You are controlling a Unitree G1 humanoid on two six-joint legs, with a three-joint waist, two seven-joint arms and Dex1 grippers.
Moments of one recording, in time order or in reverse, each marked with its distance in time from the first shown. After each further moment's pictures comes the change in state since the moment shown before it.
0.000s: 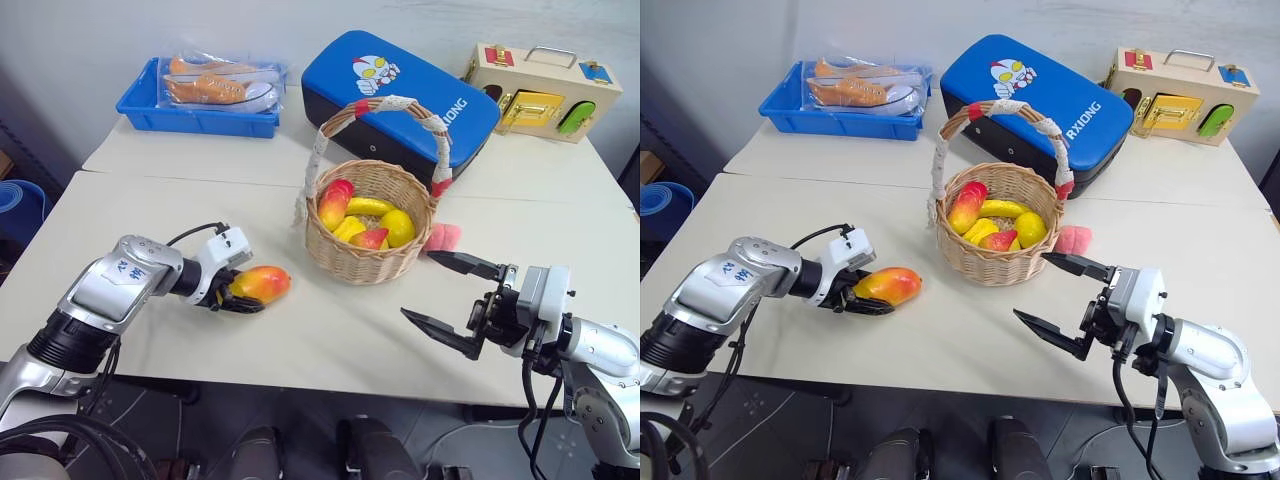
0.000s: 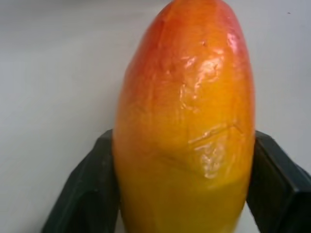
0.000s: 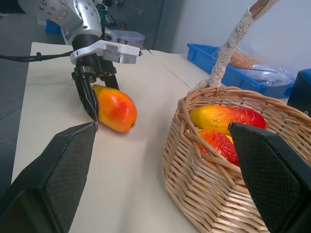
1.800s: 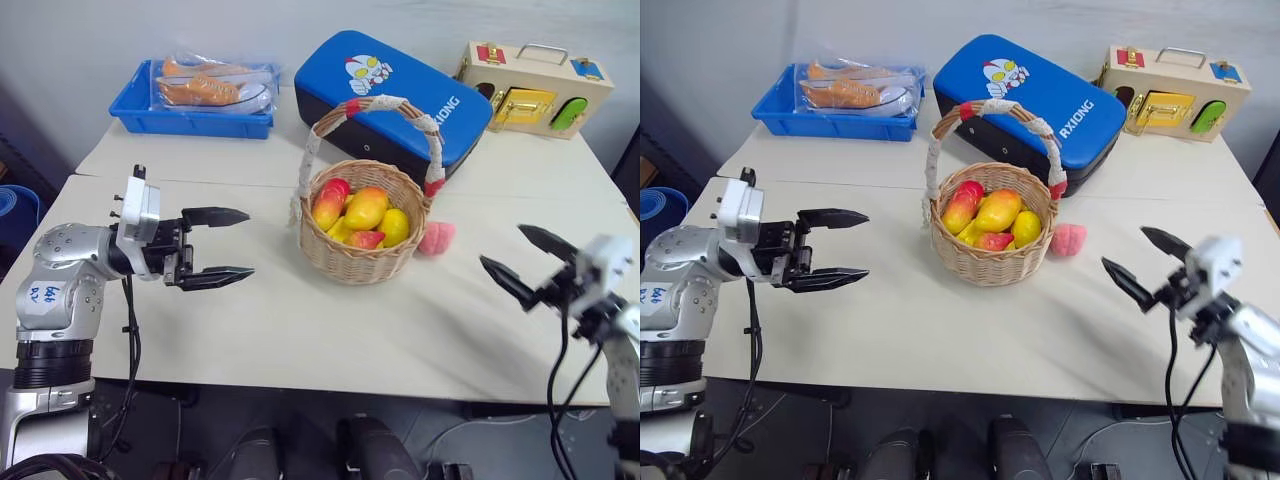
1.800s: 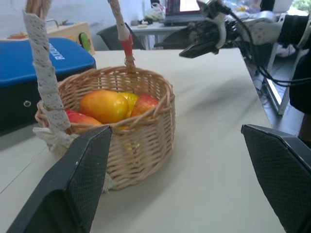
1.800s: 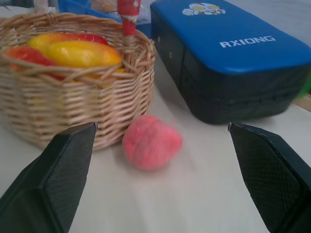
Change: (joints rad) left arm 0.112 -0.186 0.501 0.062 -0.244 -0.592 -0.320; right arm -0.427 -0.044 -0.080 0.785 -0.104 -0.022 0.067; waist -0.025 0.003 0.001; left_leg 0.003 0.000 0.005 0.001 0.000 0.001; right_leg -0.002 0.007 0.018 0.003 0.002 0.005
